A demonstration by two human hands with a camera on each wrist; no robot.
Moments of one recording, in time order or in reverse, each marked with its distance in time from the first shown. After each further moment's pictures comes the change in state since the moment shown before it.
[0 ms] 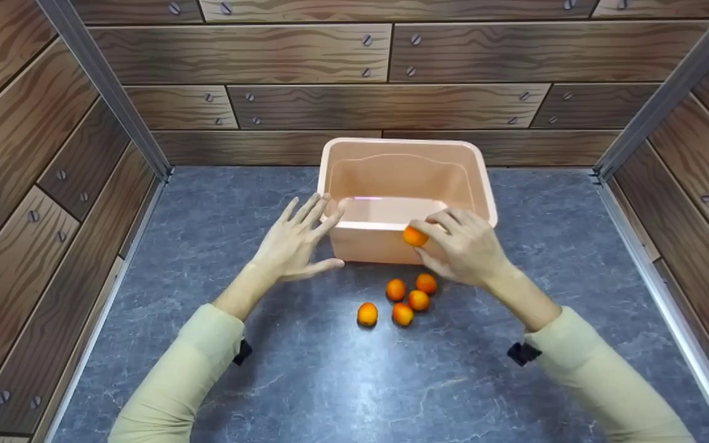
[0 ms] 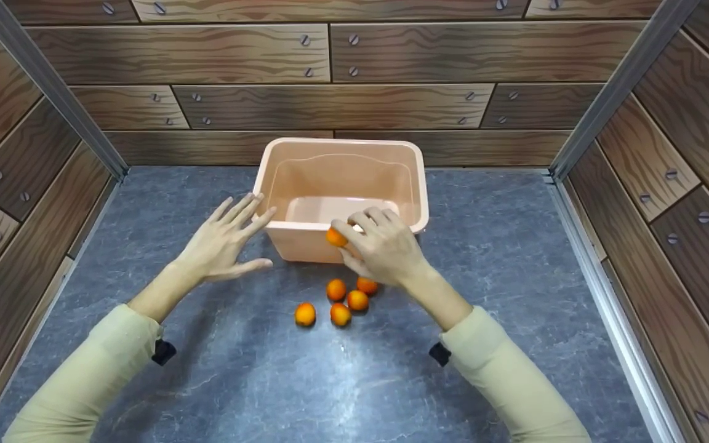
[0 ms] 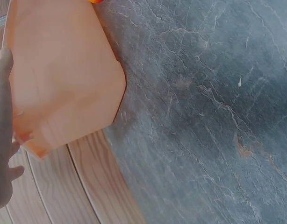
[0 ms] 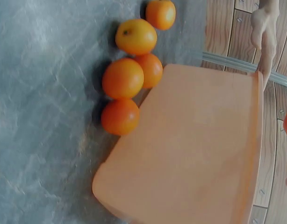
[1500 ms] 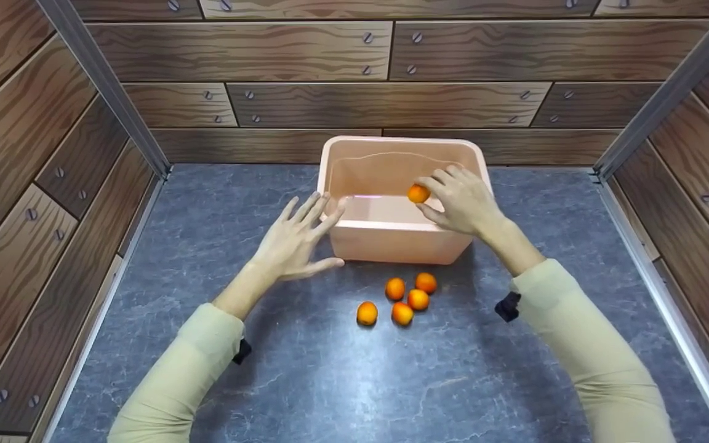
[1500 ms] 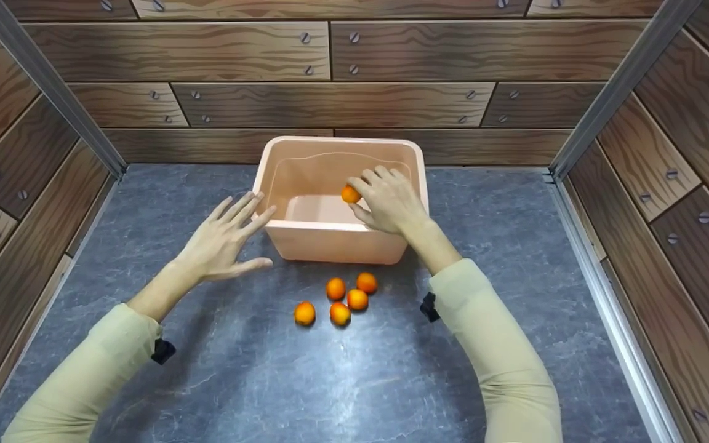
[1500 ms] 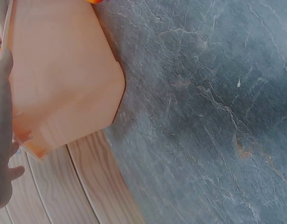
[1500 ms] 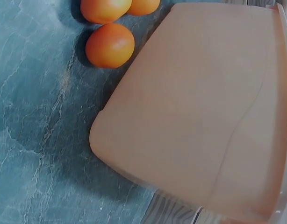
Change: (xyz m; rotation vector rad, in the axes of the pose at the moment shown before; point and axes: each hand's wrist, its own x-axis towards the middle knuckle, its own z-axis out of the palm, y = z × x) left_hand 0.000 0.000 0.000 0.004 -0.006 0.000; right_hand 0.025 0.071 0.034 -0.038 -0.320 0.136
